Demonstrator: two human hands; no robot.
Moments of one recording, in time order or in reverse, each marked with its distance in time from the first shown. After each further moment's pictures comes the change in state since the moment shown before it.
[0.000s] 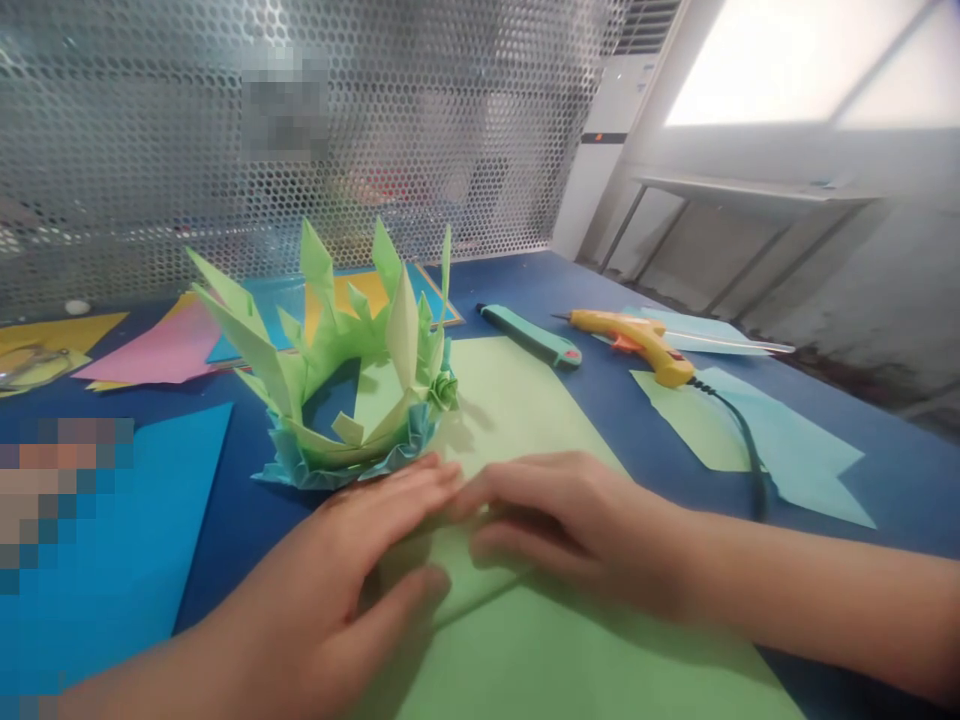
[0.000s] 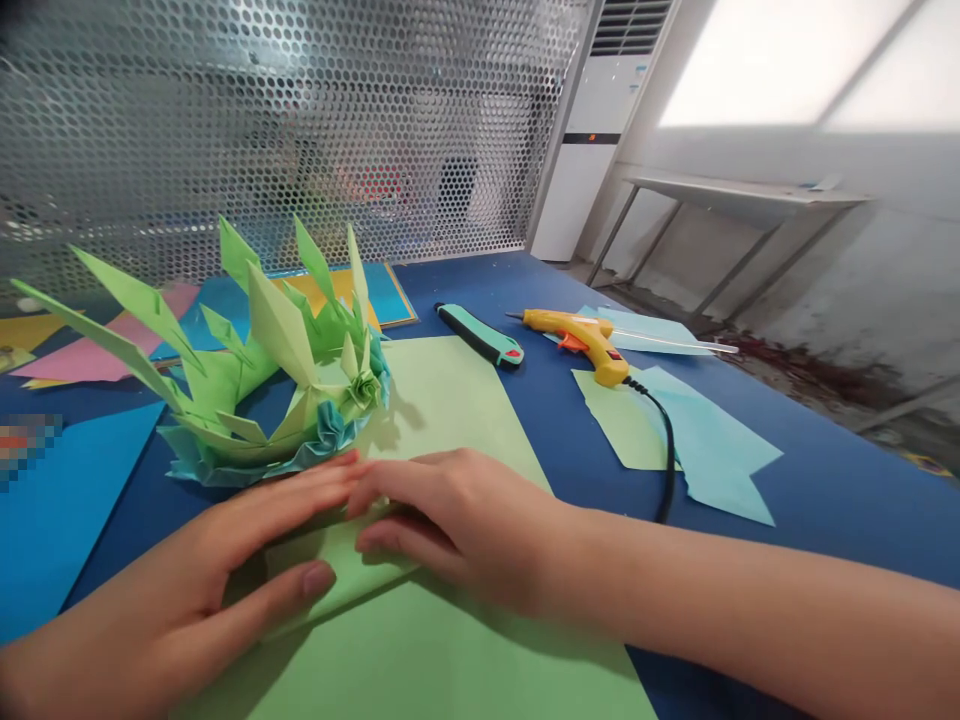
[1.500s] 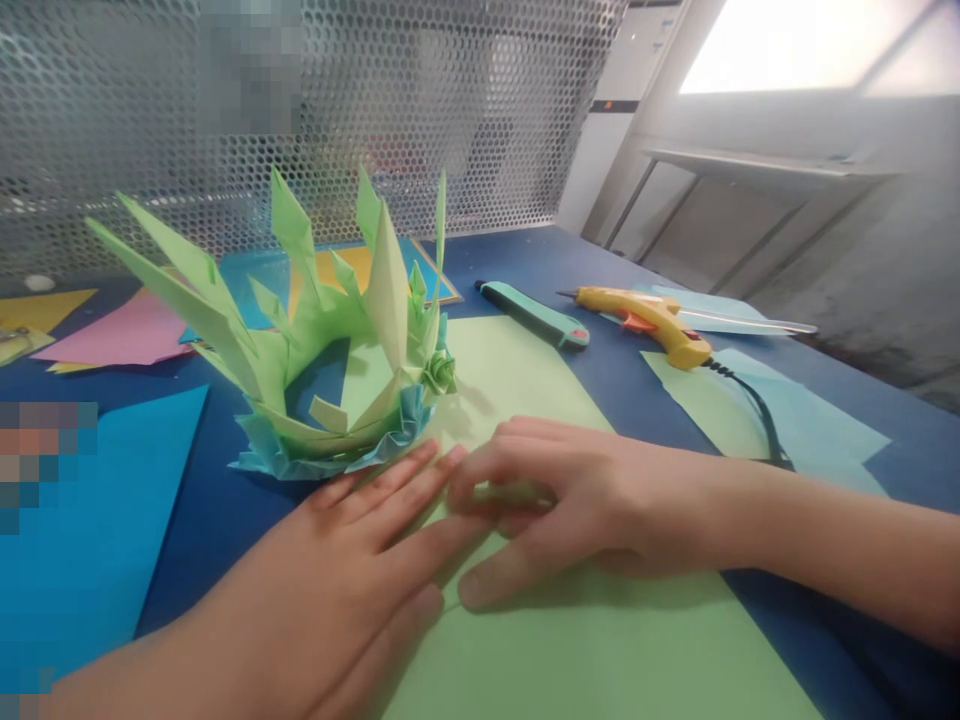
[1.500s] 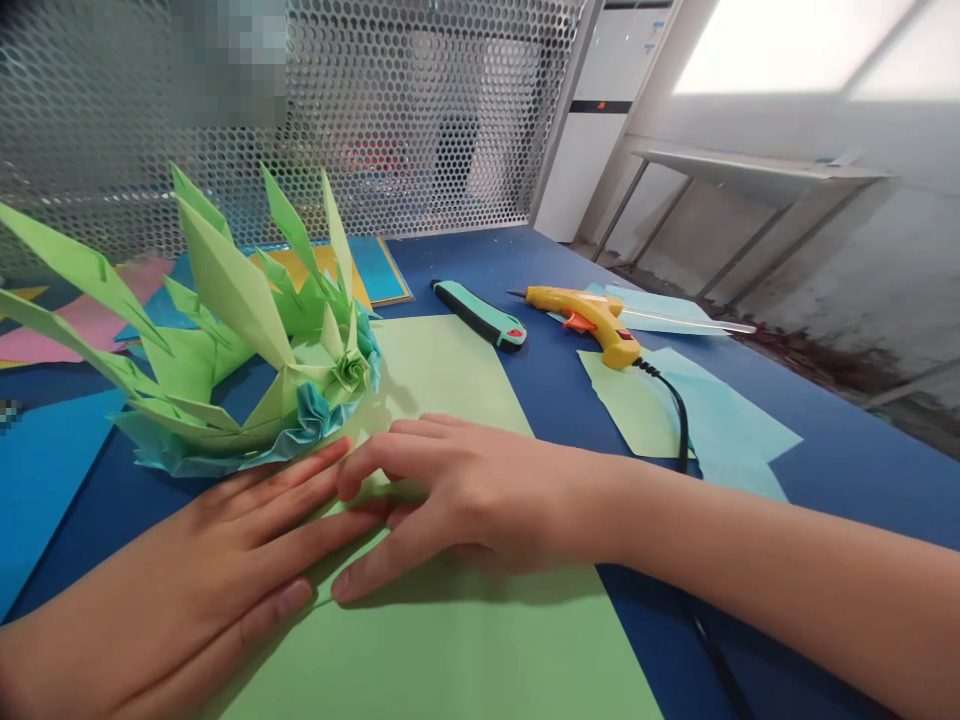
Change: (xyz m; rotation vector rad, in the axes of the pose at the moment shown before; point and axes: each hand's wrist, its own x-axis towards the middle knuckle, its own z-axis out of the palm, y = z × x) left_hand 0.002 -0.013 0.014 0.285 0.017 0.331; right_hand 0.004 0.025 -0.024 -0.108 -0.194 -0.430
